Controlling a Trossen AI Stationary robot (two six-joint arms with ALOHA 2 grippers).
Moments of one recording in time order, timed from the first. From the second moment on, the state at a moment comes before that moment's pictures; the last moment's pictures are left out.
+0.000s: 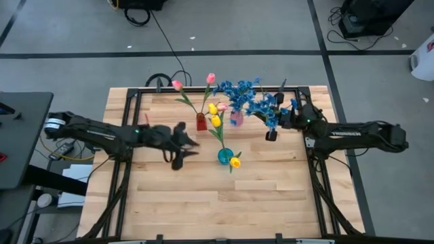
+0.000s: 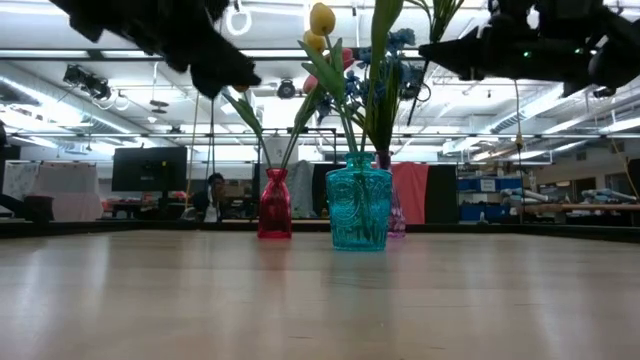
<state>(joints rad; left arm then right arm) -0.05 1.07 0.63 0.04 -0.04 -0.06 -0.38 0.94 0.30 0.84 -0.20 -0.30</state>
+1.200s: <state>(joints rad) -0.09 1.89 0.49 1.20 -0.09 -0.13 -0.14 0.70 0.30 0.61 0.11 -0.24</state>
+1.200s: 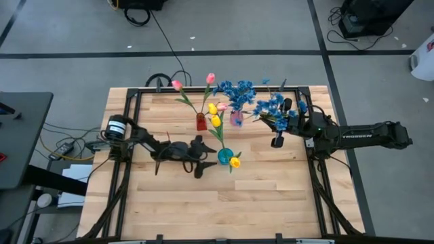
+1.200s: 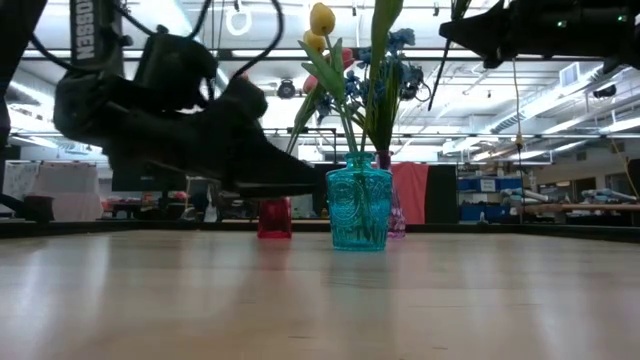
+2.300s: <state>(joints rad) 0.10 1.87 0.32 1.28 -0.67 -0.14 -0.14 0.72 0.30 0.57 0.09 -0.21</state>
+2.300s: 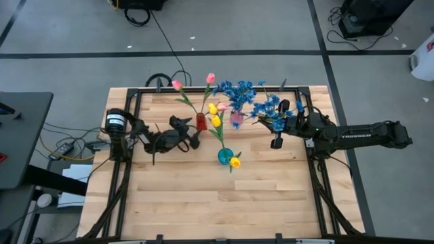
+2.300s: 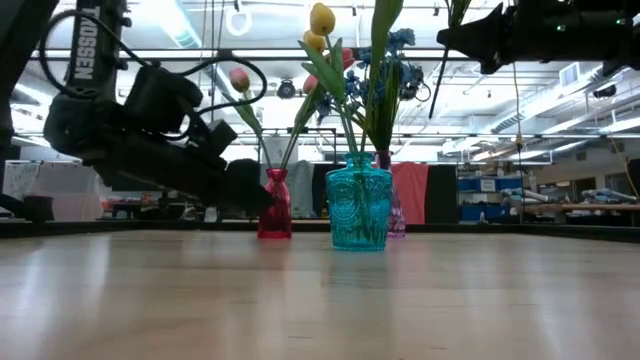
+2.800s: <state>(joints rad) 0.23 1.87 0.39 1.27 -0.48 -0.09 -0.14 0.72 0.30 0.60 0.09 -0.23</state>
